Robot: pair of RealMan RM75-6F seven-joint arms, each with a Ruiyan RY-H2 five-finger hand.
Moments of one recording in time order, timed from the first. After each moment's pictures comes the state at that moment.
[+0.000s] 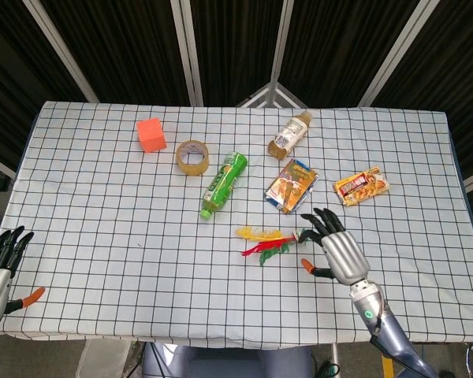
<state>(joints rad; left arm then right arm) -0.02 -1.15 0.01 -1.59 1.61 1.57 0.07 0.38 -1.39 0.16 -1.75 -1.48 1.16 -0.11</state>
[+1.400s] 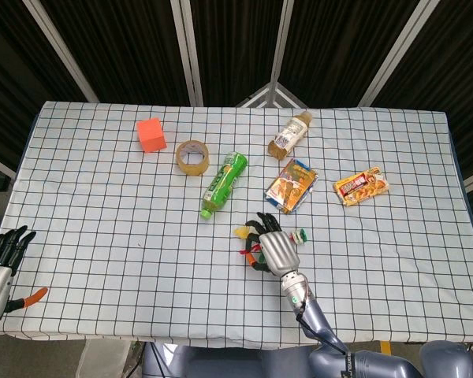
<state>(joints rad) -0.04 -1.13 0.01 -1.61 1.60 1.54 0.01 0.54 -1.90 0.21 -1.37 -1.30 1.10 -0.20</state>
